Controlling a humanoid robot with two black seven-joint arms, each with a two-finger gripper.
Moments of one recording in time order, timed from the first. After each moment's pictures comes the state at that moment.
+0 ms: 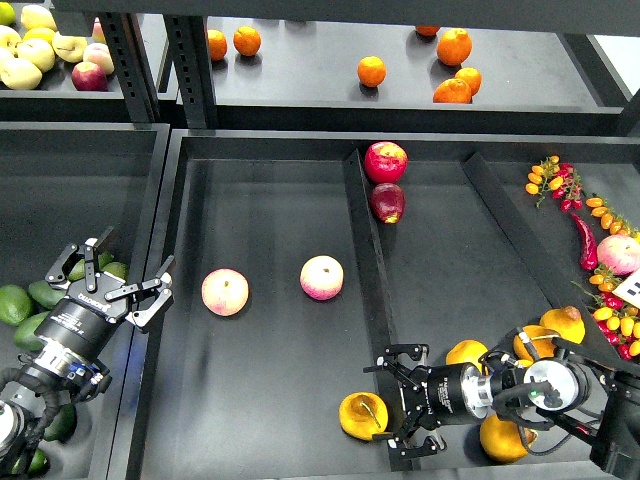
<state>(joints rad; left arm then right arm) 0.07 0.00 -1.57 -1.16 -0.19 -0.49 0.49 0.58 -0.41 0.21 1.05 0.20 0.25 -0.49</state>
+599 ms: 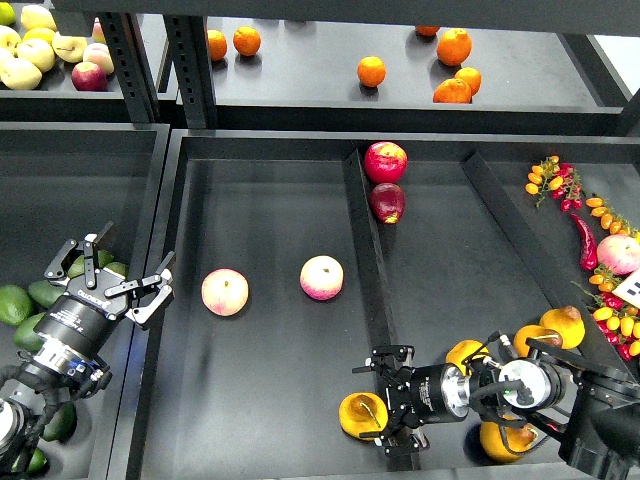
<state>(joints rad) 0.07 0.00 -1.56 -1.17 -0.19 -0.49 0.49 0.58 -0.32 0.18 0.95 0.20 0.25 -0.49</state>
